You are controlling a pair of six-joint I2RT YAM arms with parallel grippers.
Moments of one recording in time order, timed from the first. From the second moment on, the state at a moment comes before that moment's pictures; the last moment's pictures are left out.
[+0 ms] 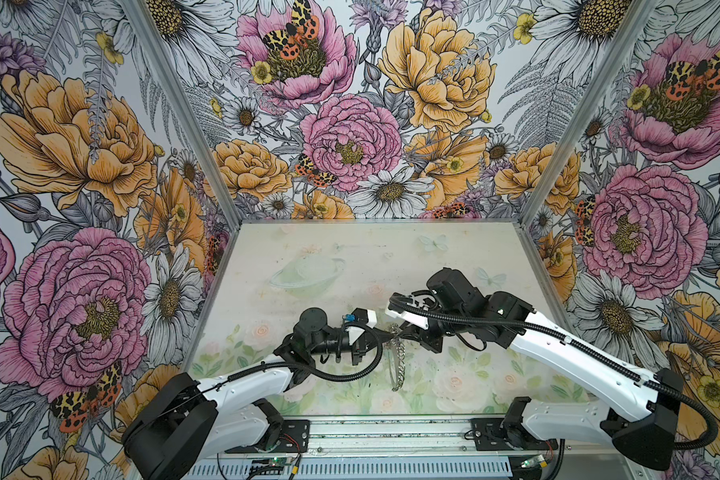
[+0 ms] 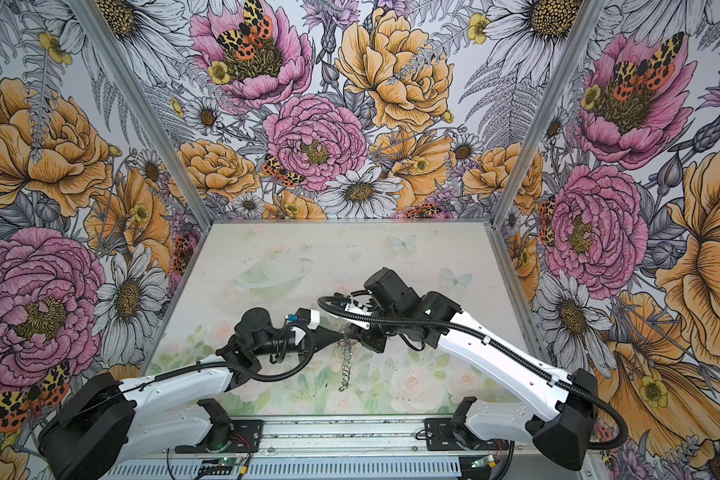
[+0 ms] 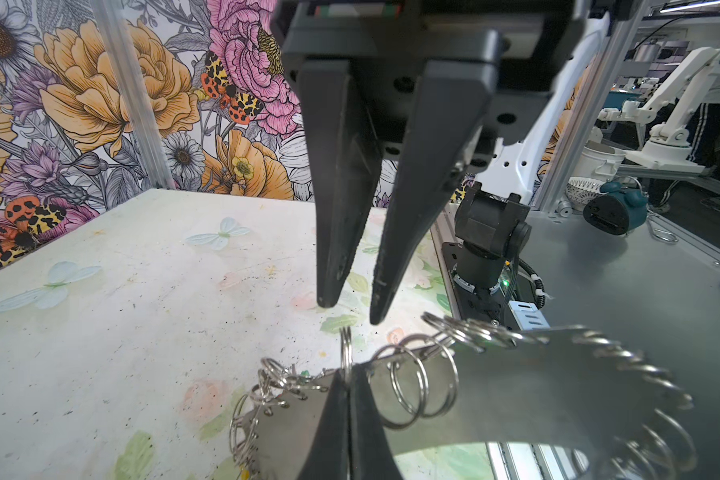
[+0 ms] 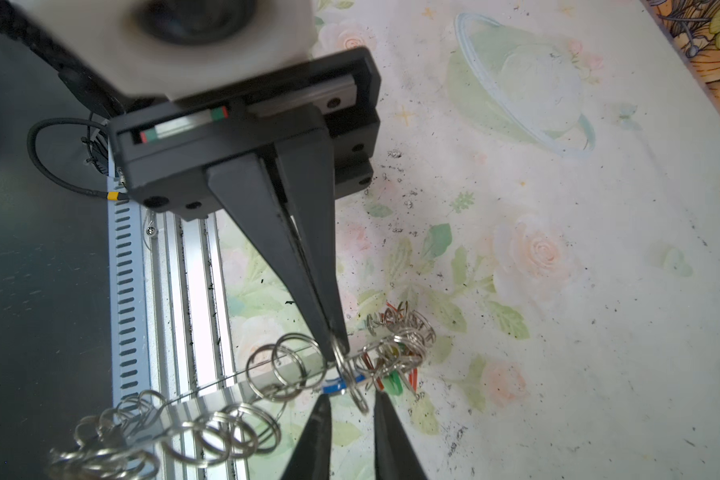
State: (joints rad) left arm -0.71 1.14 0.36 0.72 0.74 0.03; right arm 0.83 1.20 1.16 -0.84 -0.33 -0.35
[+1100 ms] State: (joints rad) left arm -0.64 1.30 0.31 1.15 0.94 -0.21; right arm 0.84 1.18 1.01 -0.66 -0.44 -0.21
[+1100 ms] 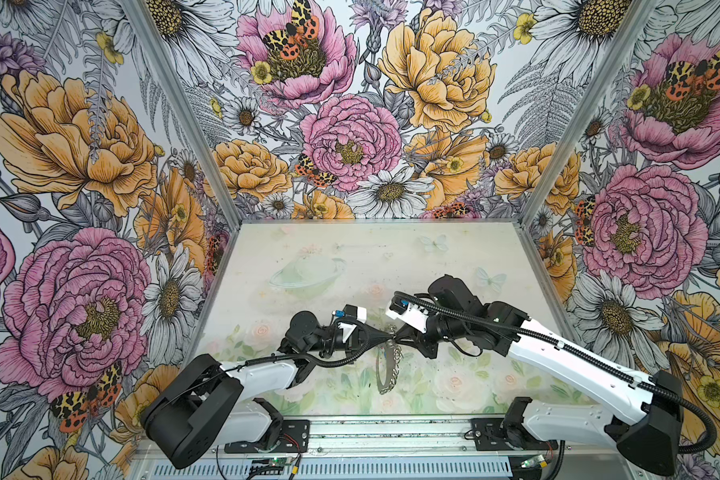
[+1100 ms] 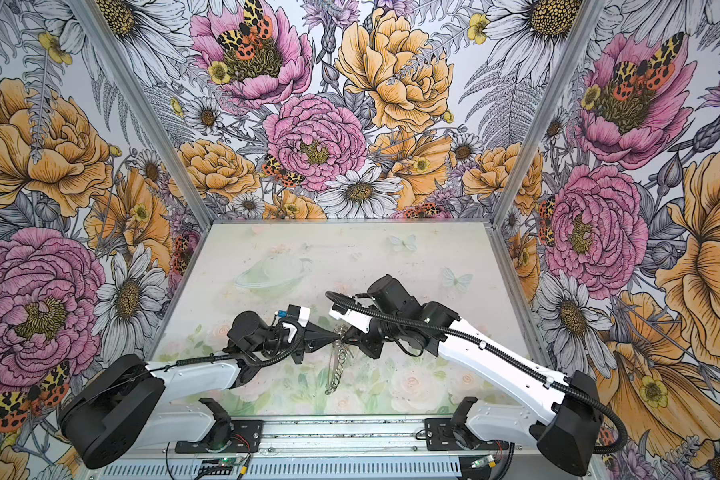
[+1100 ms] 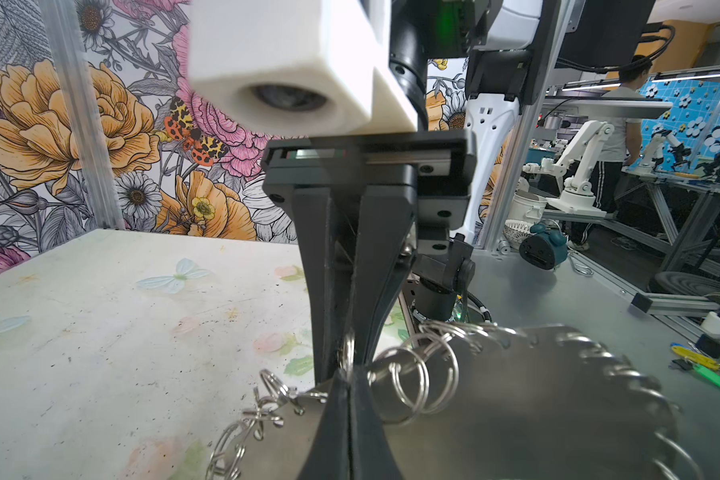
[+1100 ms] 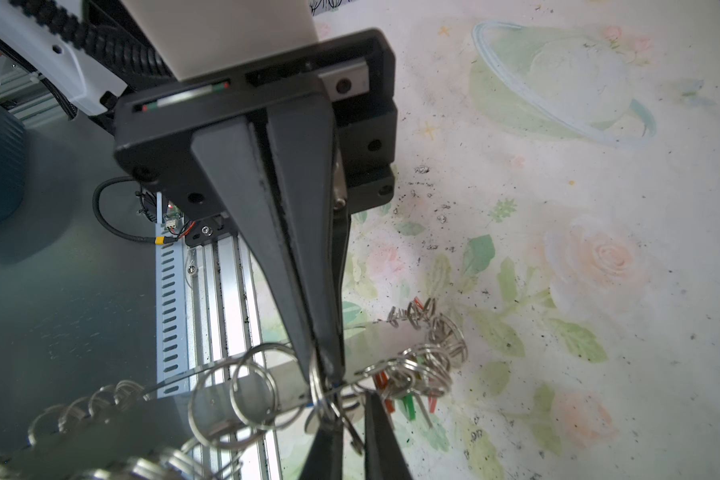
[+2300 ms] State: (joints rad) left arm -0.66 1.29 0.30 1.20 0.95 -0.22; right arm 0.85 1.06 0.96 -0.54 -0.43 -0.23
